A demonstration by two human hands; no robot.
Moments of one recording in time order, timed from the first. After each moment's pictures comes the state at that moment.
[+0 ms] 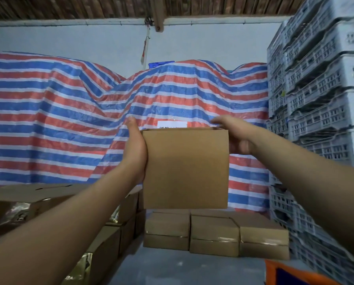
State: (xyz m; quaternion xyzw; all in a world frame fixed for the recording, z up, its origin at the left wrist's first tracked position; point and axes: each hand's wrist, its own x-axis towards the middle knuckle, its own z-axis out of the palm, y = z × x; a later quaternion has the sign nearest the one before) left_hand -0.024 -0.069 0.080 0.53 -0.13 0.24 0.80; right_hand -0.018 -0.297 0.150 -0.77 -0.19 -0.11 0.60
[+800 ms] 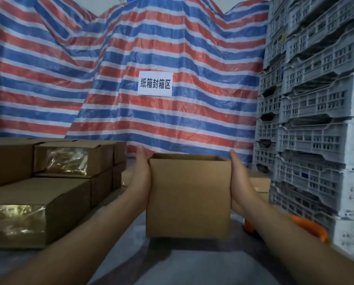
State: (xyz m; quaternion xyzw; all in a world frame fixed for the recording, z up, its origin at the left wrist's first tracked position) left_hand 0.060 -0.146 -0.083 0.54 0.00 0.08 0.84; right_hand 0.065 -0.353 -0.095 -0.57 -0.08 -0.13 0.81
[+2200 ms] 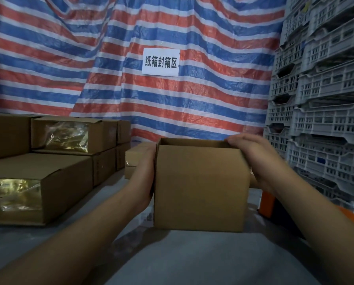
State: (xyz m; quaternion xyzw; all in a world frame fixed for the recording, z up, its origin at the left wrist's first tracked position) left_hand 0.063 -0.137 -0.126 0.60 -0.09 0.10 0.79; right_hand 0.060 -0.365 -0.086 -0.77 -0.09 -0.23 0.58
